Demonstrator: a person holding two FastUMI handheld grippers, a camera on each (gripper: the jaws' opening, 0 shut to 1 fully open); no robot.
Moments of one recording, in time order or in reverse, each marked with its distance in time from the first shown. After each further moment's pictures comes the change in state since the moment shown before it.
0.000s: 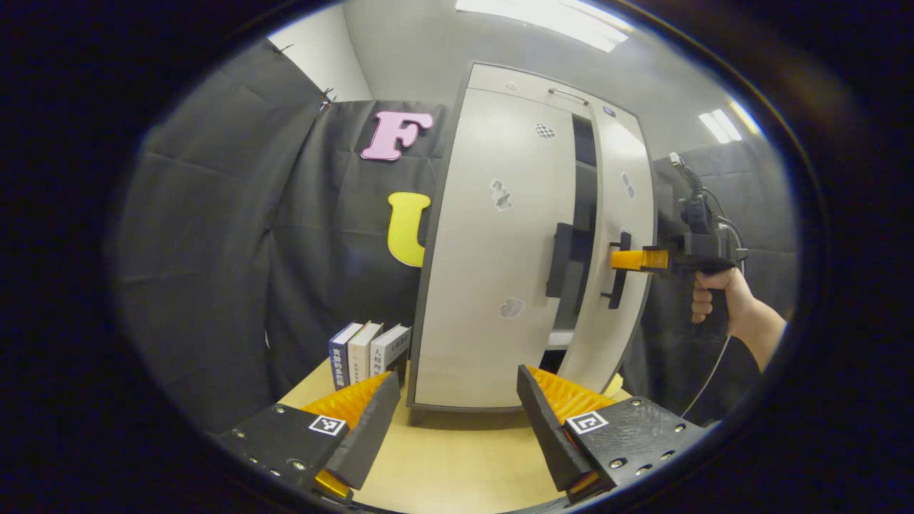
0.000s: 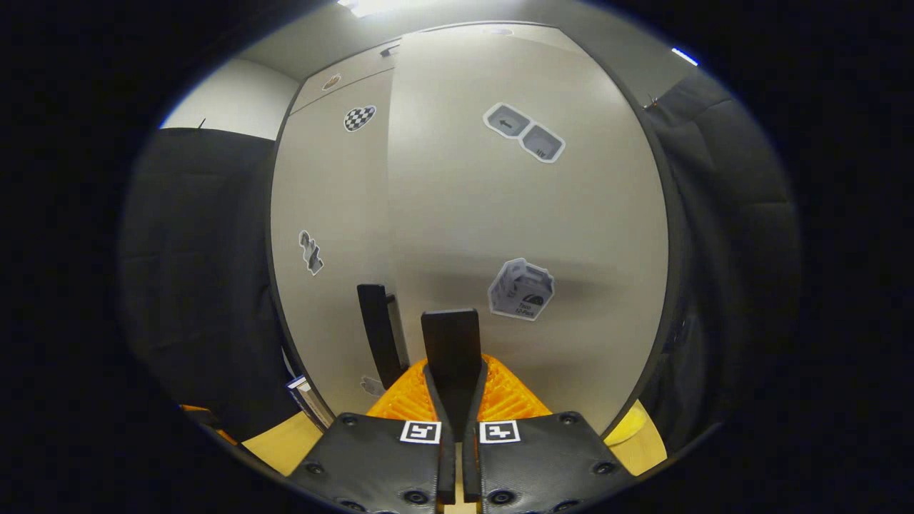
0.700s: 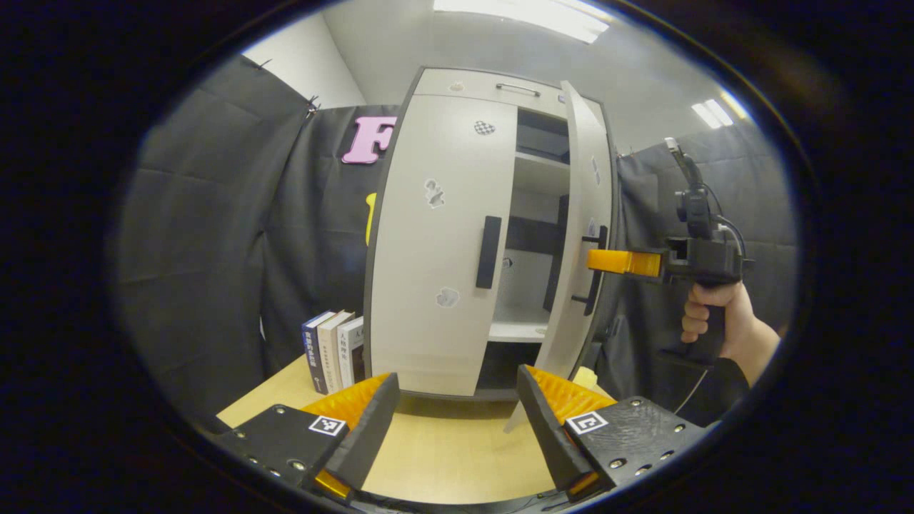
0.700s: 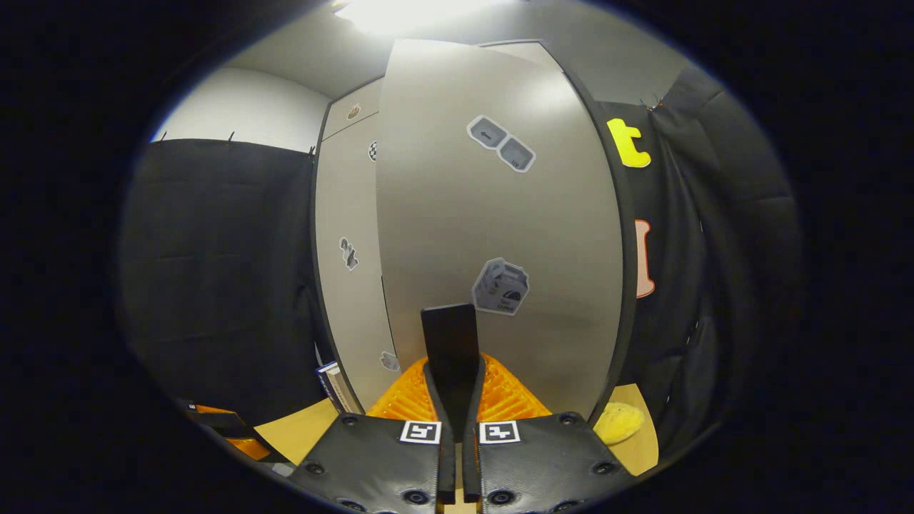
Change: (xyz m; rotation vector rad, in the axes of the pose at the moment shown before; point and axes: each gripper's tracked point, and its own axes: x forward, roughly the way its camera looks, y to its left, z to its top) left arm -0.053 -0.126 -0.013 0.026 0.031 0.048; right arm -0.069 -0.033 -0.007 -0.004 -0.022 0.167
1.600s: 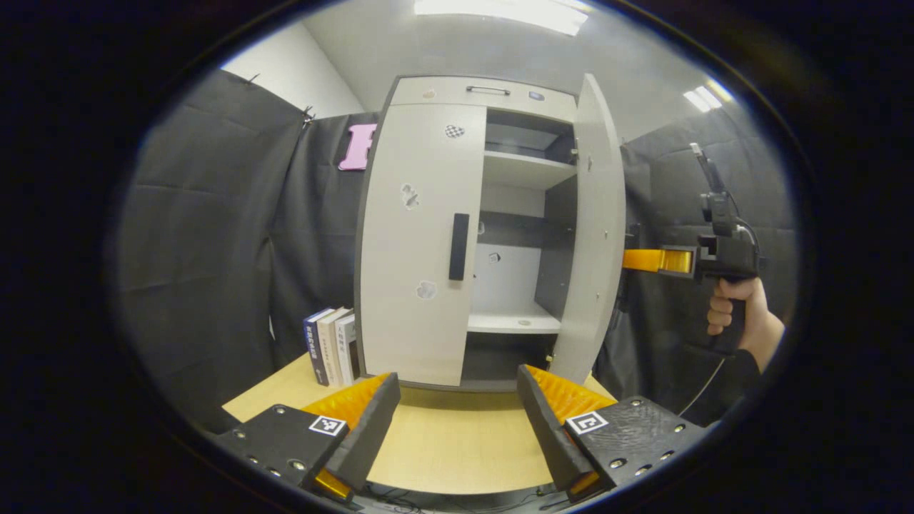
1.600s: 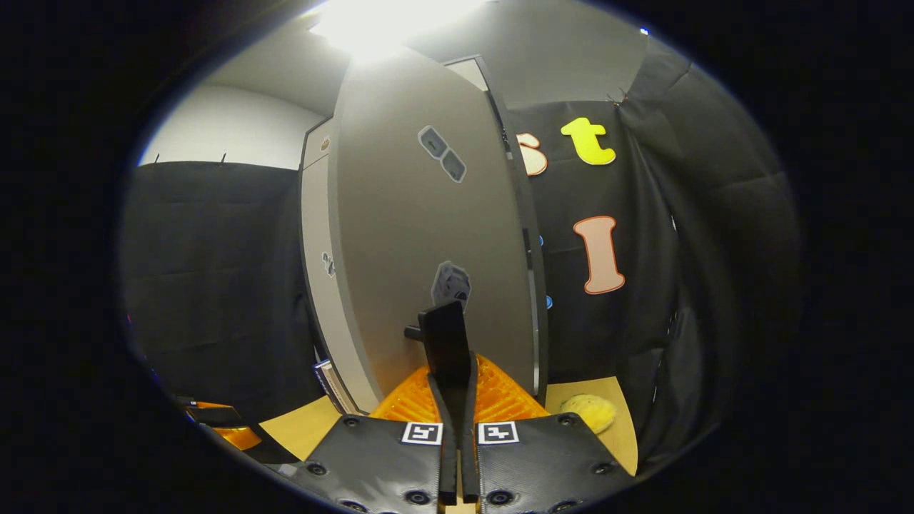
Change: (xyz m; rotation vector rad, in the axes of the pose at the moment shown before) left arm -0.029 -0.069 -0.005 0.035 -0.001 0.021; right arm -0.075 -0.085 -0.001 0.063 -0.019 -0.010
